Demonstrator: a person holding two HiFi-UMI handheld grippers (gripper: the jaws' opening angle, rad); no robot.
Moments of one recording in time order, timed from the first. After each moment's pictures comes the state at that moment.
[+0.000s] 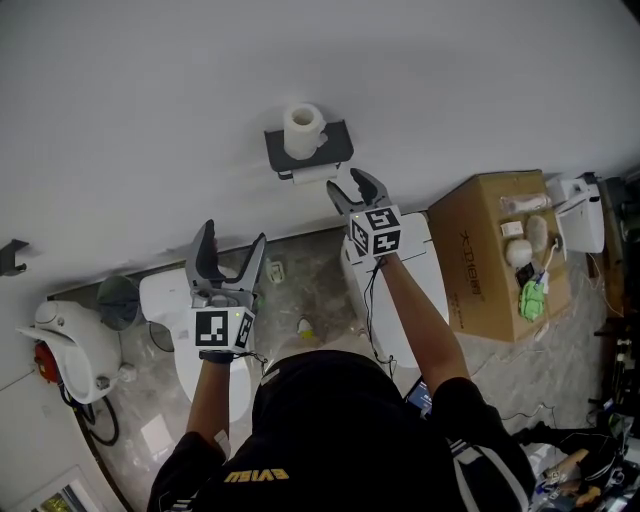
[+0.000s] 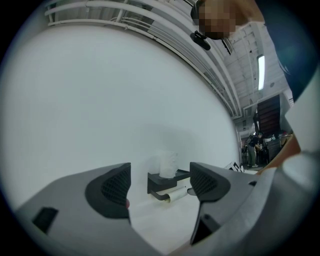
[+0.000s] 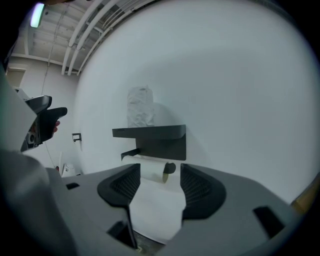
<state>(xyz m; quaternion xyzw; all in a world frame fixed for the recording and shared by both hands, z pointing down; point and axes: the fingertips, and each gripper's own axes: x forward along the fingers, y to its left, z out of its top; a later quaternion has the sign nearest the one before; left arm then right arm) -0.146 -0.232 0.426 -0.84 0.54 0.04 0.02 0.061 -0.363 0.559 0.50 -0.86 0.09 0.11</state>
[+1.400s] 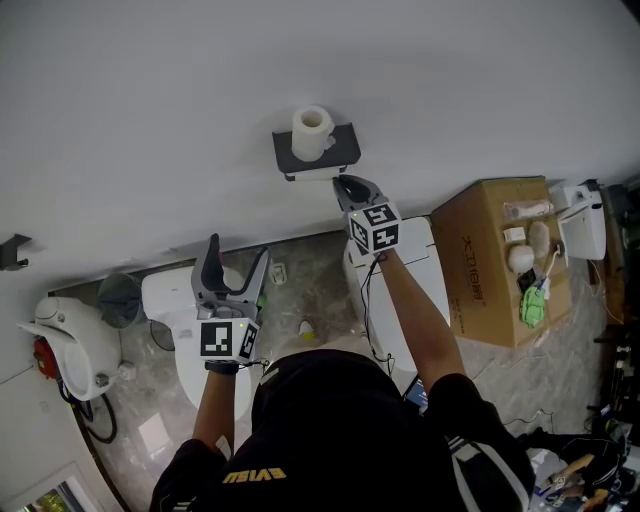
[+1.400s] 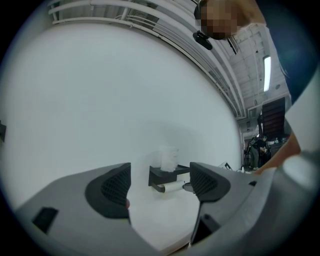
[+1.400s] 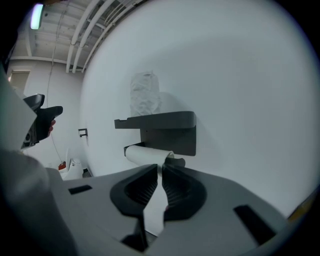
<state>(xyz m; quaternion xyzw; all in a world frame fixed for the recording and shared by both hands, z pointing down) -0.155 -0.215 0.440 -0.83 0.56 0.03 -0.01 0.042 -0.374 0.575 0.46 -0.87 0.09 0.13</state>
